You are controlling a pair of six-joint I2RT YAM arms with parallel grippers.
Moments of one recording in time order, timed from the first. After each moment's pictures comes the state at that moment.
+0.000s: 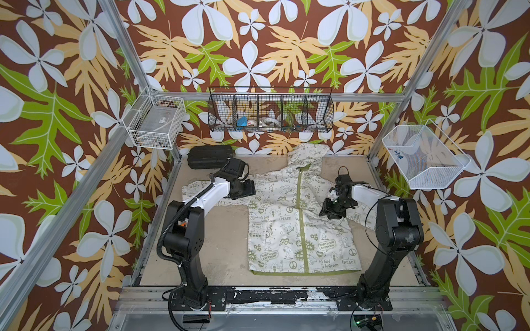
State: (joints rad) left arm -0.33 1.85 1.43 -0.63 0.17 -0.50; right arm 0.05 1.84 1.13 -0.76 -0.38 0.28
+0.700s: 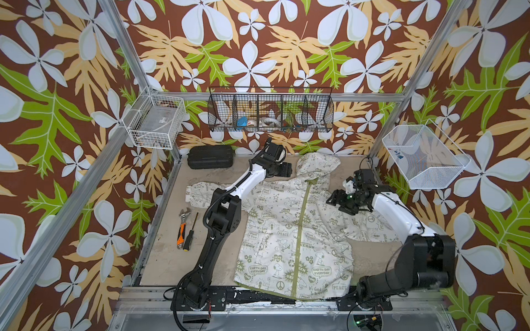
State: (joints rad) left arm -0.52 2.46 2.29 -0.62 0.16 -0.33; right arm 0.00 1.59 1.23 -0.78 -0.38 0.40
